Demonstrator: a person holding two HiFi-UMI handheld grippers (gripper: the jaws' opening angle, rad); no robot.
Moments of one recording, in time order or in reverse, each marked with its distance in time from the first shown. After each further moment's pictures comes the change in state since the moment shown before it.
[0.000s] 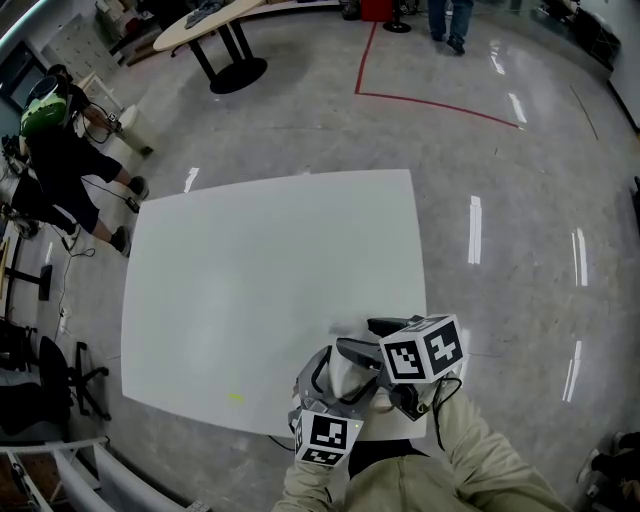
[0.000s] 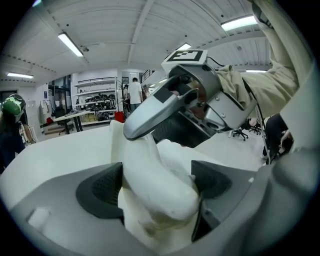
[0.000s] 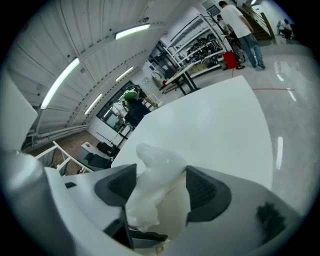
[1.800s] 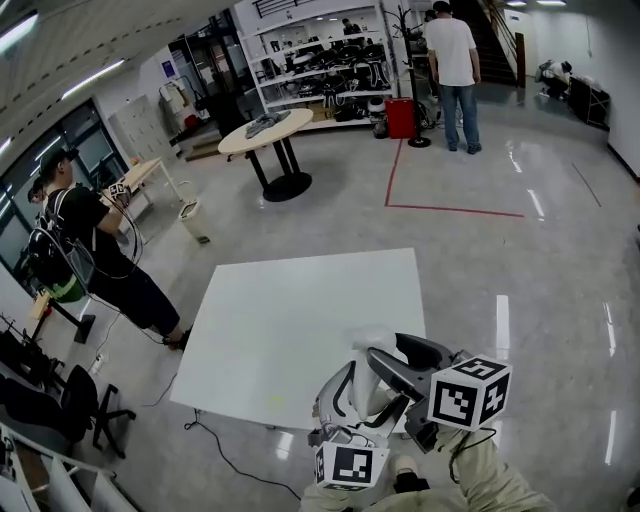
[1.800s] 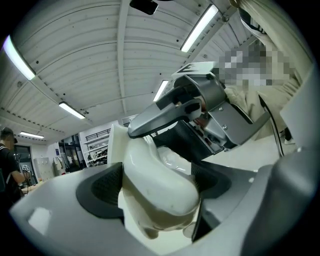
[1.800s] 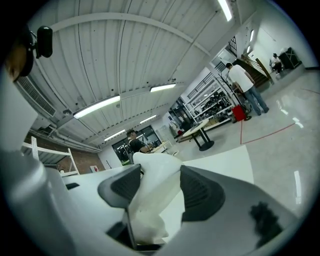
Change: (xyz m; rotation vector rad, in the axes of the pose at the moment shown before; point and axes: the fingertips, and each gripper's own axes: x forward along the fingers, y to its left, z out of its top) left arm -0.164 -0.086 0.159 0.340 -0.429 0.210; right arm -0.210 0.178 0.020 -0.209 -0.600 0.094
